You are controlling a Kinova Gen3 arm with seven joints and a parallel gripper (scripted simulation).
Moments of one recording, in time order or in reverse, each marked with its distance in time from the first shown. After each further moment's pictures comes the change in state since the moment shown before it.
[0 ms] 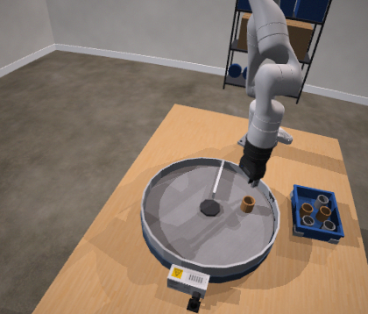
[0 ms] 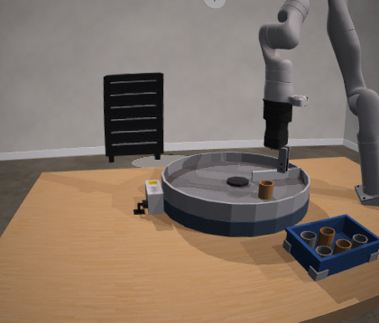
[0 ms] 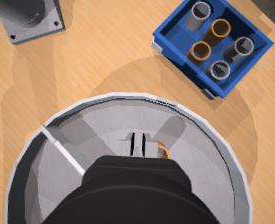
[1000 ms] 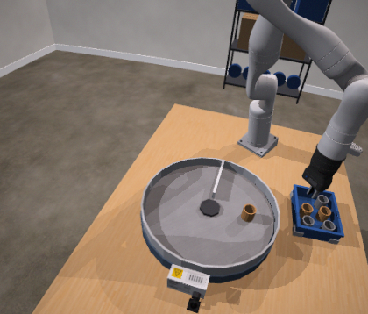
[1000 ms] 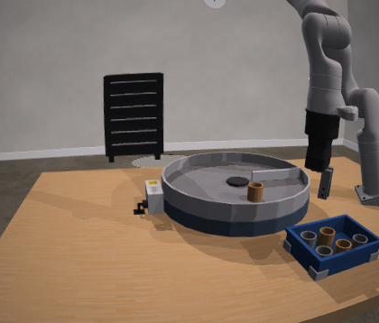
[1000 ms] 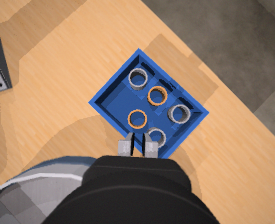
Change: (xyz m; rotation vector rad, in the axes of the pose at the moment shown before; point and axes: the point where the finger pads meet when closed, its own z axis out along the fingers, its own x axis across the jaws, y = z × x) arm 0.119 -0.144 -0.006 -0.012 0.010 0.011
